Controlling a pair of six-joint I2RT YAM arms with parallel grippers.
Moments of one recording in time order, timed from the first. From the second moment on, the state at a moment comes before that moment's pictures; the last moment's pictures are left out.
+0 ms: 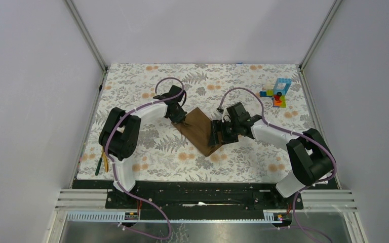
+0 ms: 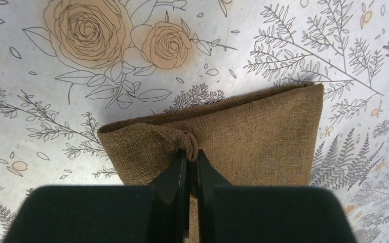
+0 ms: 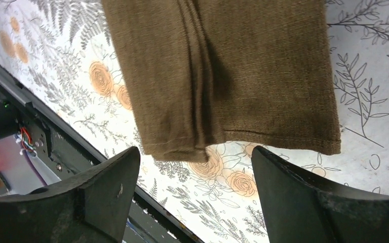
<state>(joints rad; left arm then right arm) -0.47 1.90 1.29 -0.48 -0.12 -1.08 0.55 1.56 0.87 -0.32 -0.42 0.38</state>
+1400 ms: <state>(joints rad) -0.46 1.87 1.25 -0.41 -0.04 -1.00 0.55 1.73 0.88 -0.22 -0.49 0.46</state>
